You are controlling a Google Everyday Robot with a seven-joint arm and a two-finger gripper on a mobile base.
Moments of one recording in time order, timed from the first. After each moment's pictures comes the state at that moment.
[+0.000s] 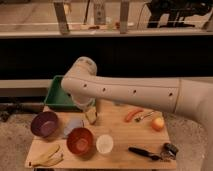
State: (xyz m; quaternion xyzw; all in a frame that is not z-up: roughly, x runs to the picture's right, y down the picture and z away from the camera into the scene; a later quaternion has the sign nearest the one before) arm -0.104 0.081 0.666 -0.22 -0.13 -0.33 0.91
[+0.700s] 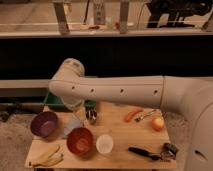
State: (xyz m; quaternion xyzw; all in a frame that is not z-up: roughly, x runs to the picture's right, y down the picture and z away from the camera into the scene) arm -0.147 0.078 0.671 -0.20 -0.14 -0.33 0.91
